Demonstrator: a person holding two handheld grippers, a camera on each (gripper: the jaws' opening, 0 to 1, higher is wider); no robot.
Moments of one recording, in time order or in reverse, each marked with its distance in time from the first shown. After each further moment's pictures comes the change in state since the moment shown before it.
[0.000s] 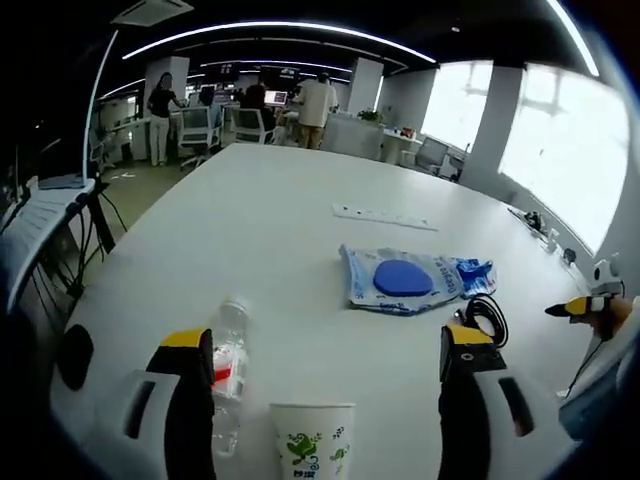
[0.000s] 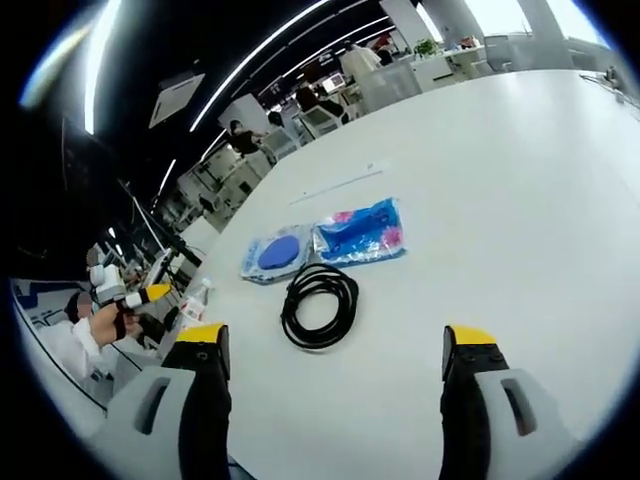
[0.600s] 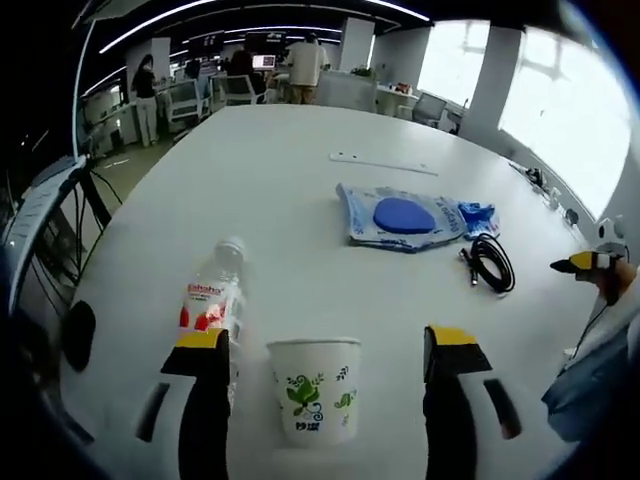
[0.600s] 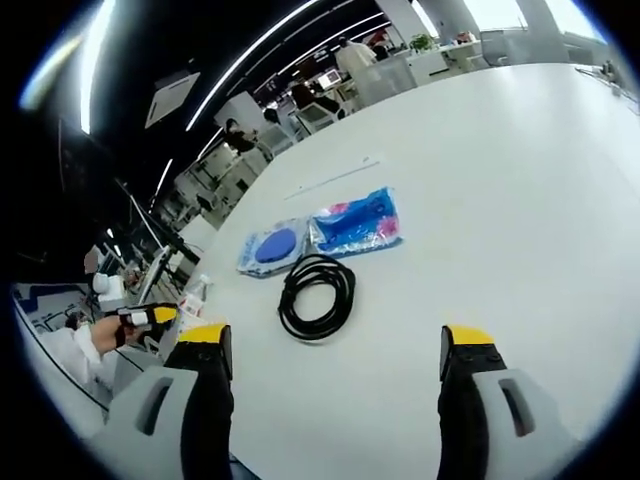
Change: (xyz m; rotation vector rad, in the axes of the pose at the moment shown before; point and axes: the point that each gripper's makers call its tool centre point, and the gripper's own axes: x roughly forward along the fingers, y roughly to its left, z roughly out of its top) left arm -0.009 0.004 -0.058 0.059 0.201 0.022; right arm -0.001 -0.001 -0.008 0.011 0.015 -0.004
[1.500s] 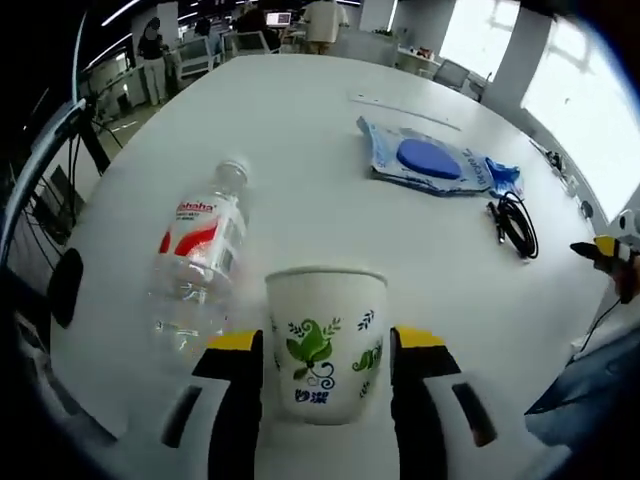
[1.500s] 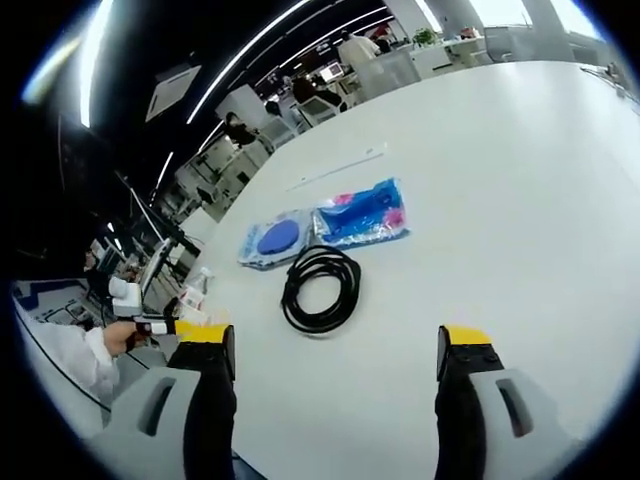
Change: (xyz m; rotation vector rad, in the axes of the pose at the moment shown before) left arm 0.019 0.008 -0.060 -0.065 0.211 0.049; right arm 0.004 0.006 -0.007 -0.007 0.035 0.002
